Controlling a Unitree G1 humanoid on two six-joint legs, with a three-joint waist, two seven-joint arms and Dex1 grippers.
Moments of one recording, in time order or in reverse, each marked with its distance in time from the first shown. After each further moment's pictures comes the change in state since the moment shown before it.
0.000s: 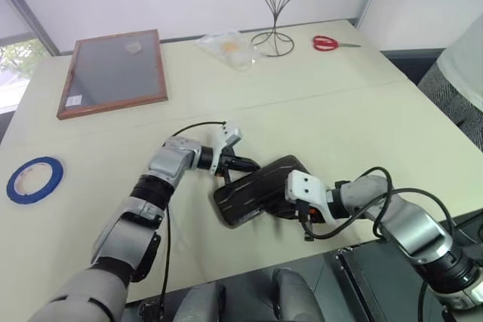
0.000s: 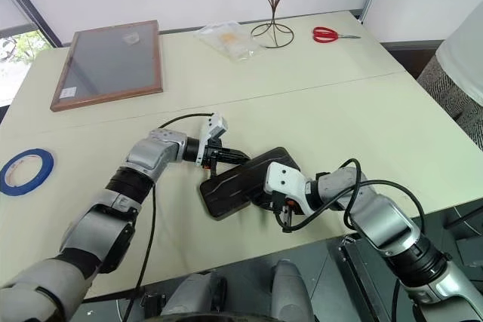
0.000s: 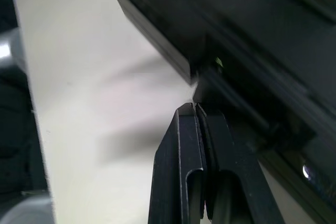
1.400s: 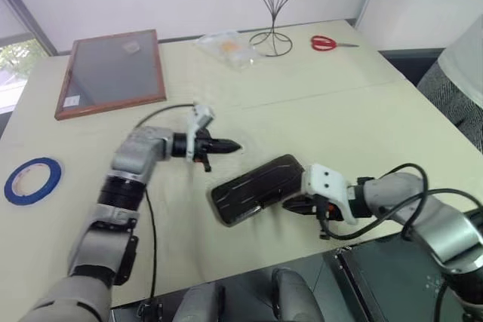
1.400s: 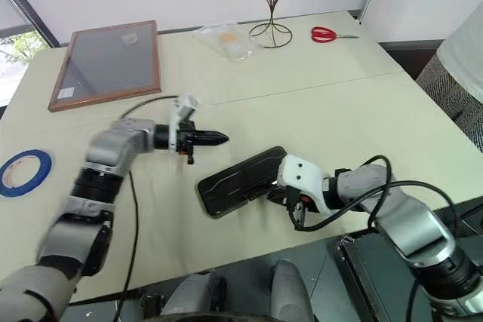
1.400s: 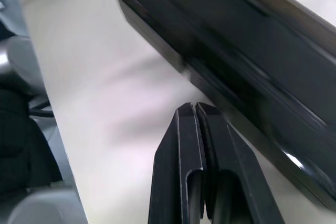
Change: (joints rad) left arm 0.069 0.188 0.185 -0.315 -0.088 0.189 0.030; right arm 0.058 -0.116 -0.220 -0.198 0.141 0.149 -0.002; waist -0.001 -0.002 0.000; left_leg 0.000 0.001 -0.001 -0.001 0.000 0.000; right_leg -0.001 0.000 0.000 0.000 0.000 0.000
